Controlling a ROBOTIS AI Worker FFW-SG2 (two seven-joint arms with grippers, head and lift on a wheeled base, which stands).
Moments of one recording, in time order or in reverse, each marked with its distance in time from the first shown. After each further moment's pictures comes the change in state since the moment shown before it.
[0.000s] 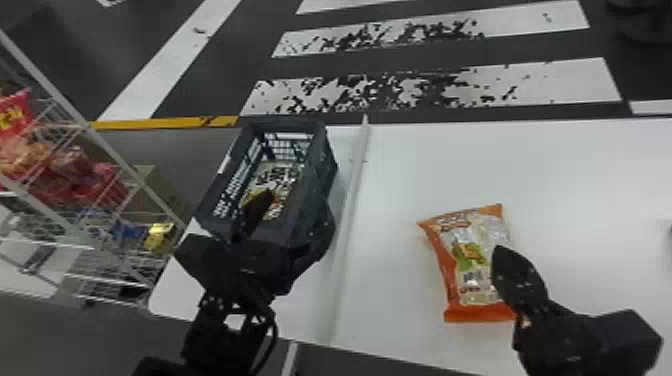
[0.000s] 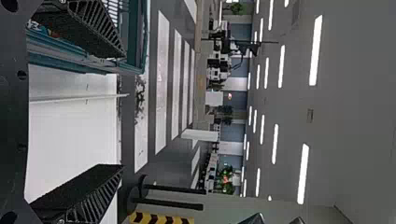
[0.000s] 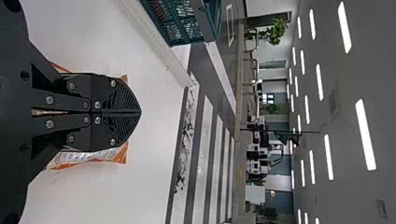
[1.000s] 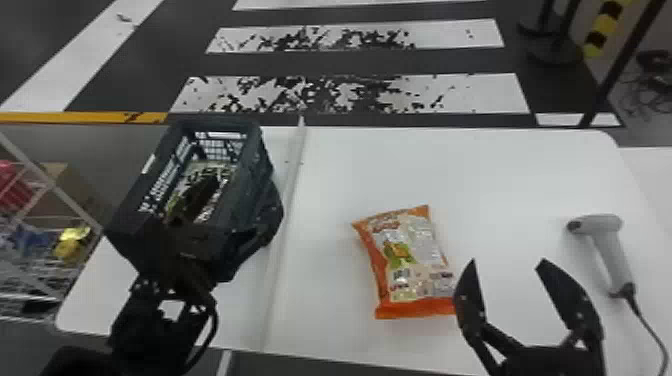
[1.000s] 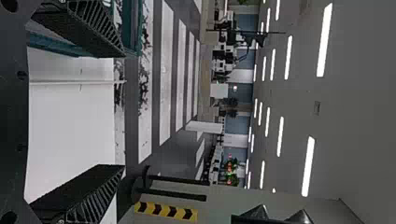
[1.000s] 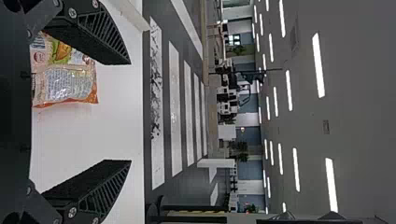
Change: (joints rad) left arm -0.069 0.027 -0.038 -0.038 0.012 0.112 0.030; right arm 0.239 -0.026 -0.047 -0.160 -0.001 -0.240 -0.240
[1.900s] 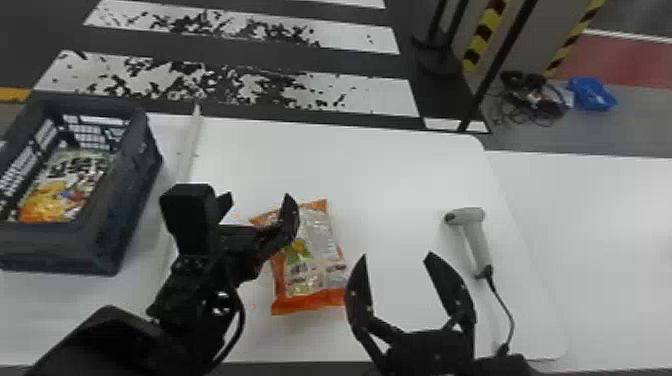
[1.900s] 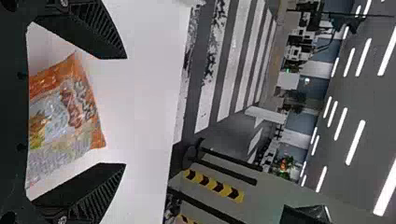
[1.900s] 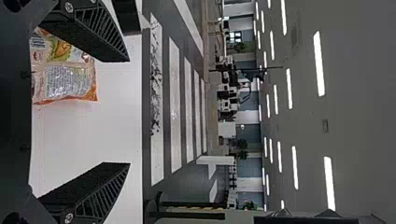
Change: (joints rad) left arm -0.256 -0.082 -0.401 0.119 0.071 0.282 0.312; right arm 0.042 0.016 -0.008 -0.045 0.033 0.015 -0.007
